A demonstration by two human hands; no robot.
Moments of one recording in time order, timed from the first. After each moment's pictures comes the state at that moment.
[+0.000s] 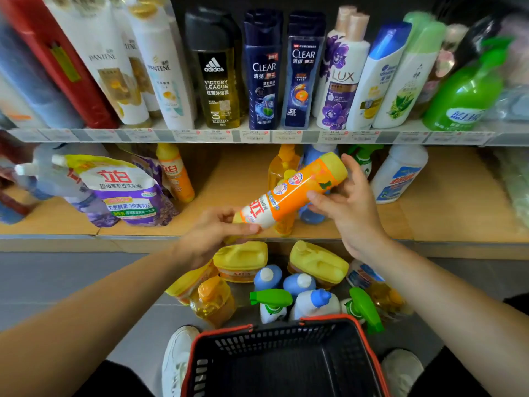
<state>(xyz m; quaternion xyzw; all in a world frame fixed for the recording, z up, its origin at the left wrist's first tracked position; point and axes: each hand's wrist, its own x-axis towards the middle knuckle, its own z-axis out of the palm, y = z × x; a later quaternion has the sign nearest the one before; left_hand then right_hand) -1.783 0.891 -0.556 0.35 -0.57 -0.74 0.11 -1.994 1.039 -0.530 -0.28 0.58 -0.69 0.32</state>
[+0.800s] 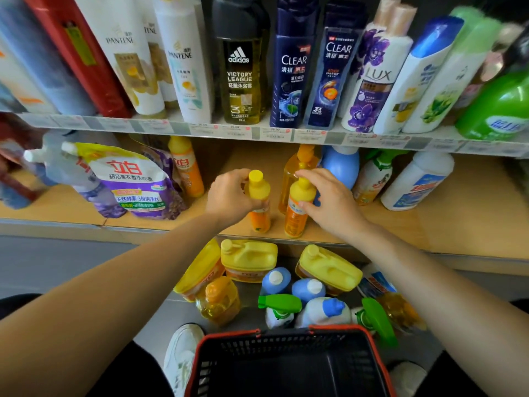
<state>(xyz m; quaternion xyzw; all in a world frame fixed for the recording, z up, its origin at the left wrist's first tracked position) -1.825 0.833 -0.574 0.39 -0.84 -0.30 0.24 -2.007 0.977 -0.554 -0.58 0.75 -0.30 0.10</state>
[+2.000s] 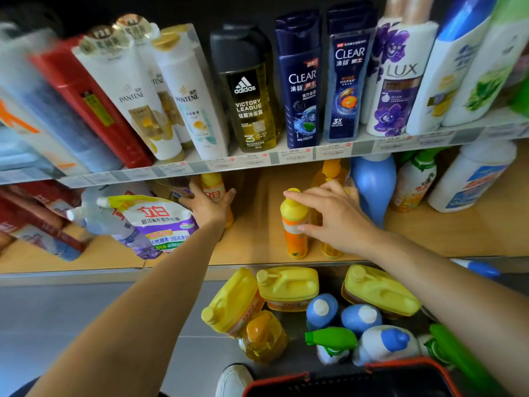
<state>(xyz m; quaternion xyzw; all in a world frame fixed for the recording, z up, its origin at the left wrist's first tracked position) -1.803 0.716 -0.619 0.66 -0.63 -0.27 0.31 -1.990 0.931 -0.574 -0.64 0.72 -0.25 0.05</state>
